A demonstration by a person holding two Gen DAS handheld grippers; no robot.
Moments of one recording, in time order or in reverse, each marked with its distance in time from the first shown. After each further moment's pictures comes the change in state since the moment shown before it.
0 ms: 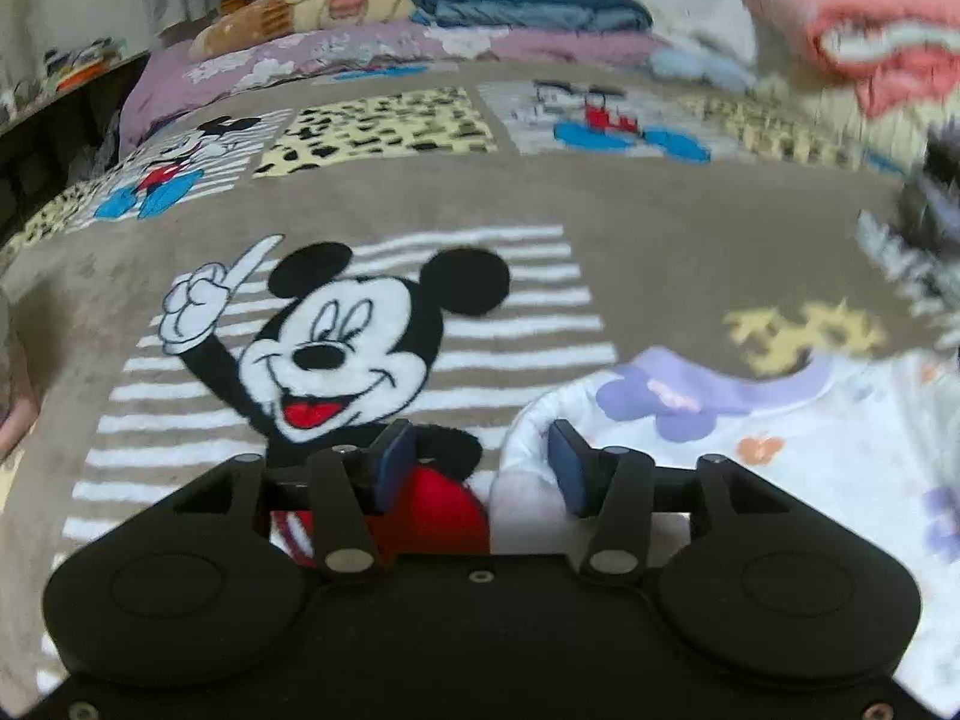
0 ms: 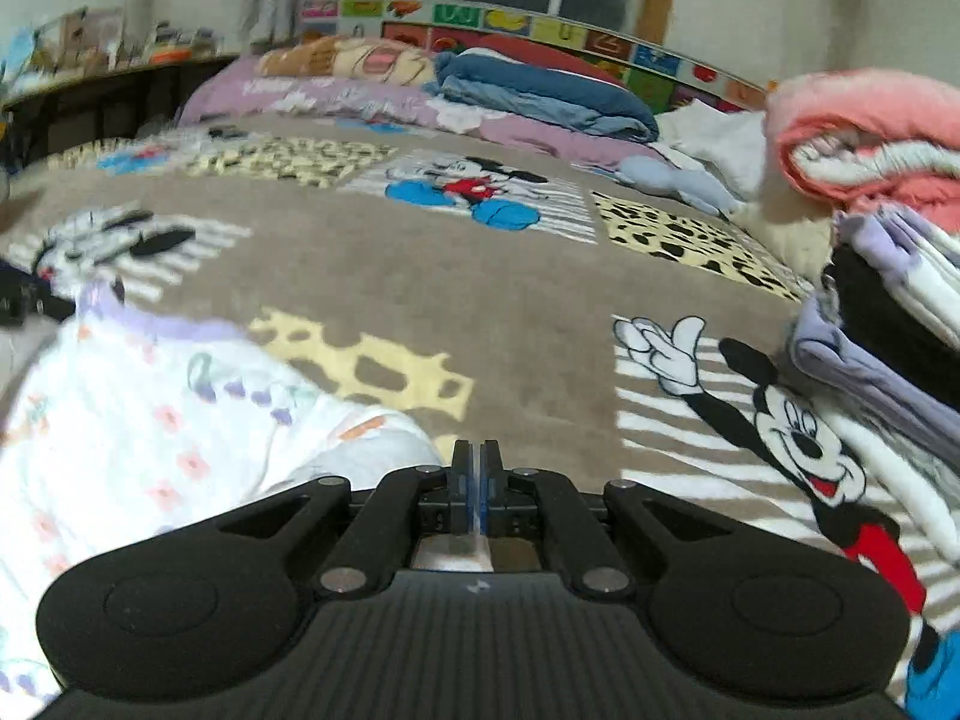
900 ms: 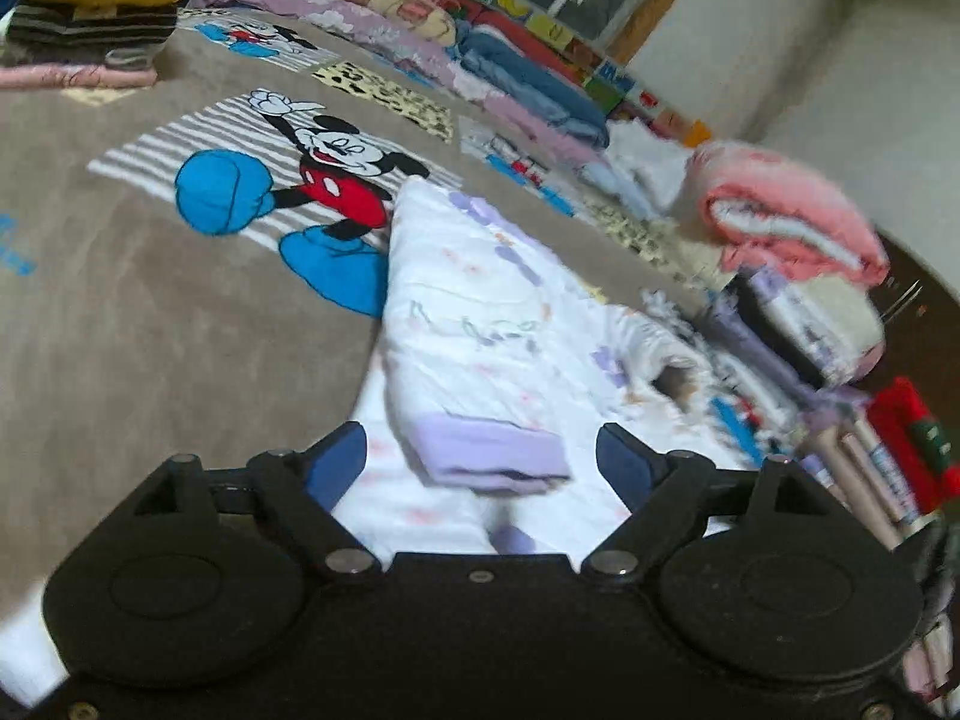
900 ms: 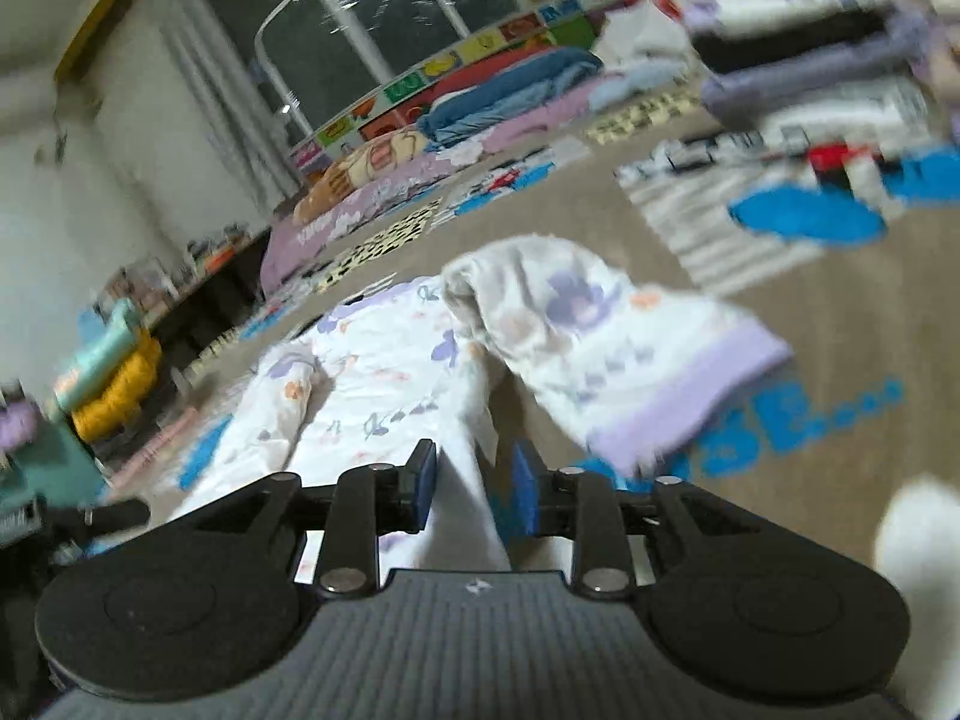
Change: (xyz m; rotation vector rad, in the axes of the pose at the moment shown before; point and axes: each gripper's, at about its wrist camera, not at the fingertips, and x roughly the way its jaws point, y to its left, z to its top) left arm -0.209 -0.027 -0.192 -0.487 -0.121 -0.300; right arm -0.170 0.002 -0.140 0.611 -0.059 0.326
